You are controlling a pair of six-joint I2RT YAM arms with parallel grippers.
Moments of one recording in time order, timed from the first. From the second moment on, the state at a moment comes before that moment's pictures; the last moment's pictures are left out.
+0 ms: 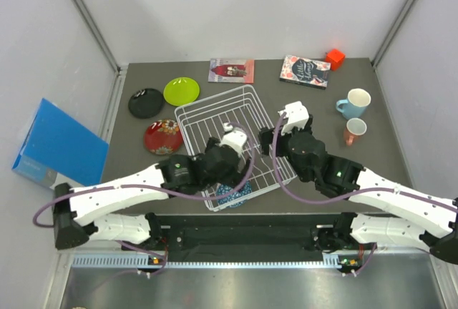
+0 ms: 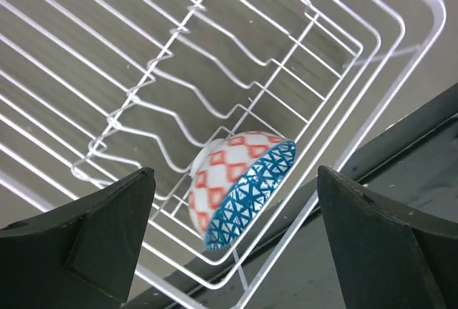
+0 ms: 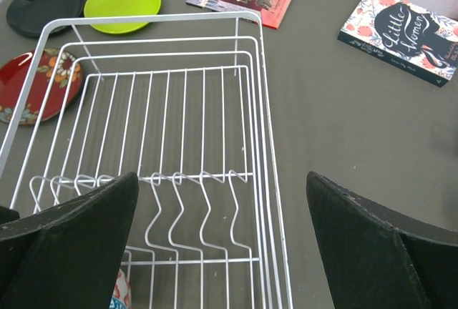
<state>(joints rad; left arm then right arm) -1.12 1.11 1.02 -0.65 -0.36 -0.48 1.07 0.97 0.89 -0.19 0.70 0.21</state>
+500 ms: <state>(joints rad) -1.21 1.08 0.98 -0.59 -0.47 -0.17 1.06 0.87 0.89 -0.22 0.72 0.21</state>
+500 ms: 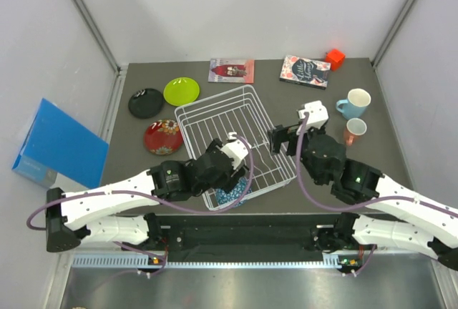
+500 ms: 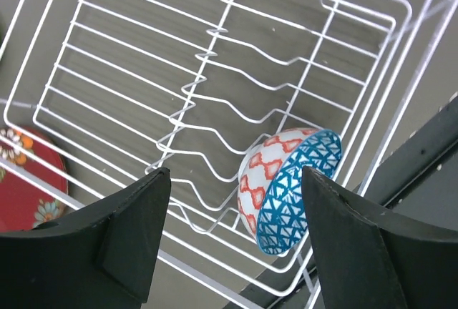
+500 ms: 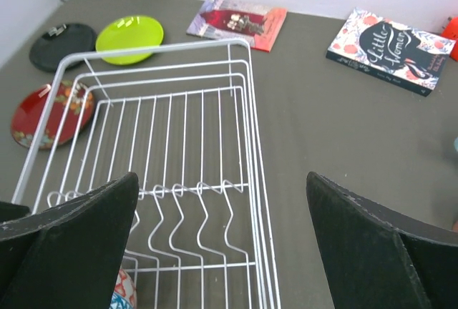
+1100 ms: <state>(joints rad) -1.21 1.06 0.84 -0.59 -0.25 -0.02 1.06 0.81 0.86 -0.22 0.75 0.21</state>
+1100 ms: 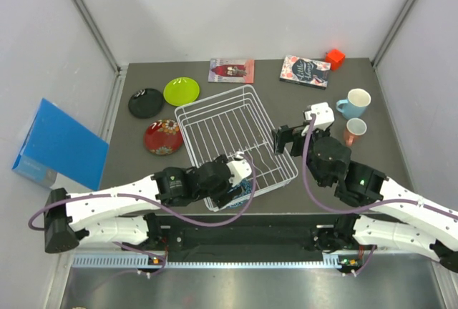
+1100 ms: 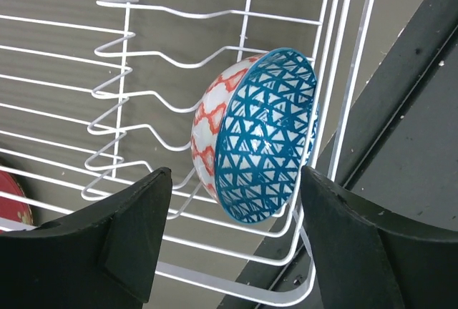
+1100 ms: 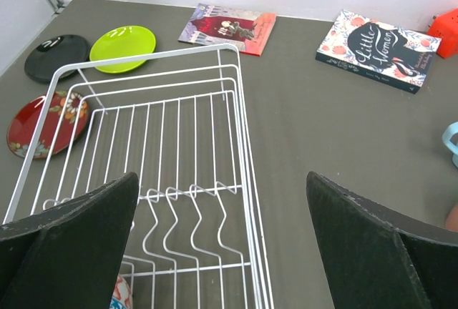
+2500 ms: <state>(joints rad) -1.11 1.22 0.86 -0.52 -0.31 0.13 1.06 0.81 0.82 -0.19 0.74 0.22</state>
